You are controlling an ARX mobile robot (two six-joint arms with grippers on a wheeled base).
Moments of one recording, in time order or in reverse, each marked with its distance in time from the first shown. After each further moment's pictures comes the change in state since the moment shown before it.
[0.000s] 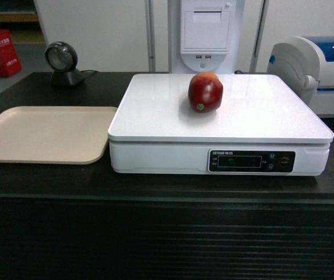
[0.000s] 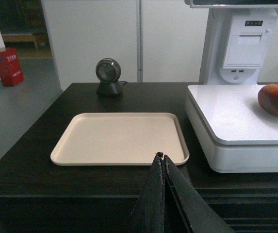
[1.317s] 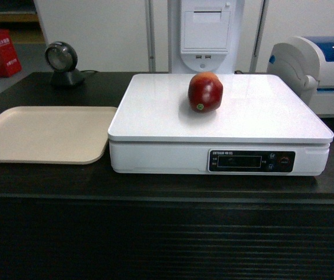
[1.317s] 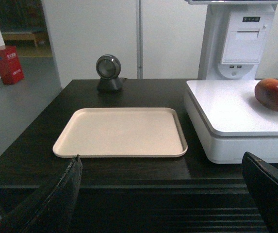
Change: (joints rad) left arm 0.000 -0.254 0.000 -0.270 0.000 0.002; right arm 0.000 0.000 0.000 0.000 0.000 0.000
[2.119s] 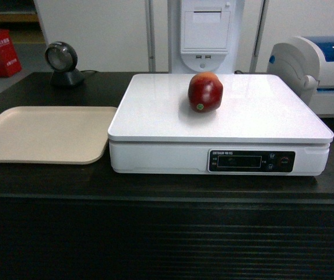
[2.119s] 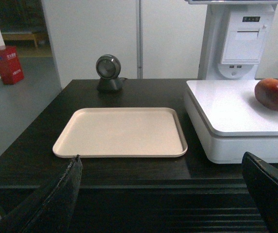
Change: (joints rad) left arm 0.000 0.000 0.000 0.000 0.000 0.000; right arm 0.000 0.000 0.000 0.000 0.000 0.000
